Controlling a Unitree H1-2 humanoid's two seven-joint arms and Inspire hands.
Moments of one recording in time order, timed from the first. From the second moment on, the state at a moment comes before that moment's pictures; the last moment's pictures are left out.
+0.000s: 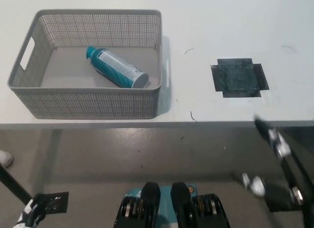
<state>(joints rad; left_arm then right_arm) 0.35 0.18 0.15 -0.16 0.00 -0.13 -0.08 0.12 -0.31 0.11 -0.34 -0.10 -0.01 0.10</state>
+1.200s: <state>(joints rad) 0.36 0.16 0.22 -0.12 -0.04 -0.23 -0.07 0.20 -0.32 0.03 0.13 -0.03 -0.23 0.14</state>
